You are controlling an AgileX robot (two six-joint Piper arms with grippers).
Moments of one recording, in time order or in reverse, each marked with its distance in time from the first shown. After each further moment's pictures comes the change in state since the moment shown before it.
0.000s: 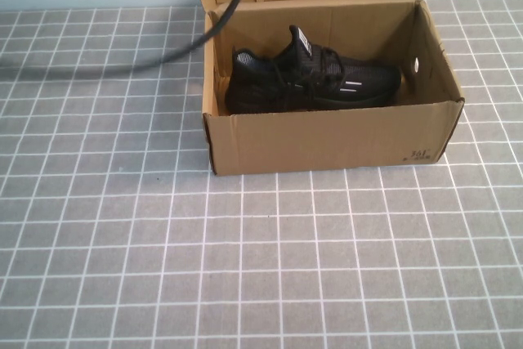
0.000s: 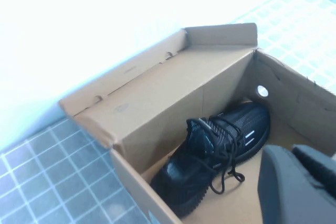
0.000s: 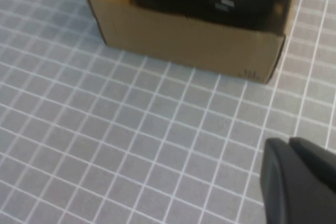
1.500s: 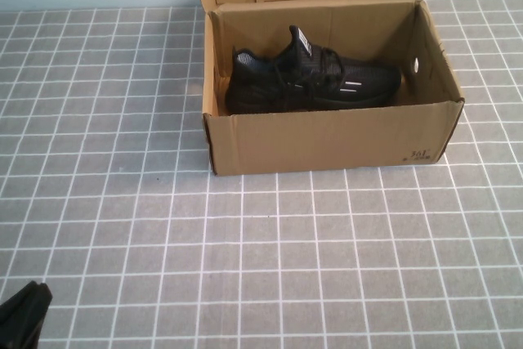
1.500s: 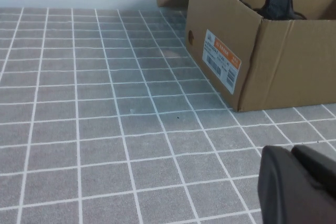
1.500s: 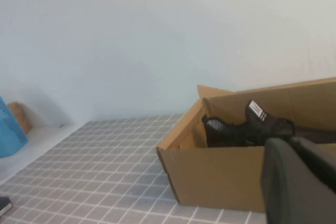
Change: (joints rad) right arm 0.000 -0.608 0.977 0.440 -1.081 -0.213; left arm -0.002 -1.300 1.834 -0.197 -0.886 -0.008
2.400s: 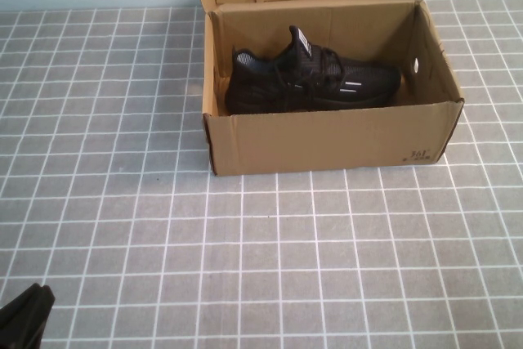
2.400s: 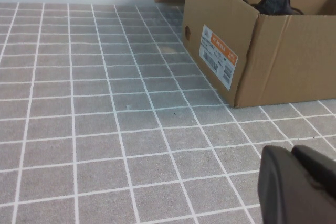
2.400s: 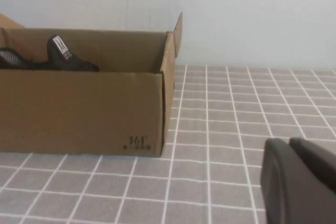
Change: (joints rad) right arm -0.357 -0.070 0.300 -0.261 -0.104 -0.076; left arm 0.000 0.000 0.000 -0.002 0.014 0.002
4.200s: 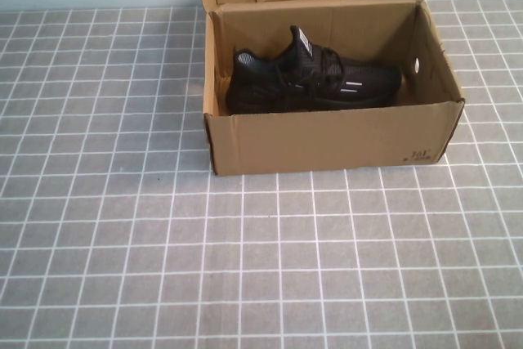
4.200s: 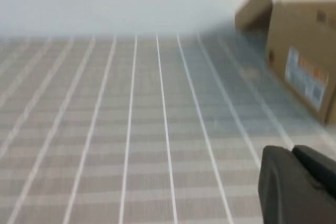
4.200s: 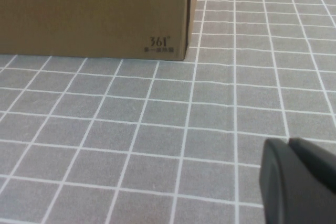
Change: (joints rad) right arm -0.002 -0.001 0.000 0.037 0.261 -0.008; left arm 0.182 -0.192 0.002 0.582 0.091 -0.484
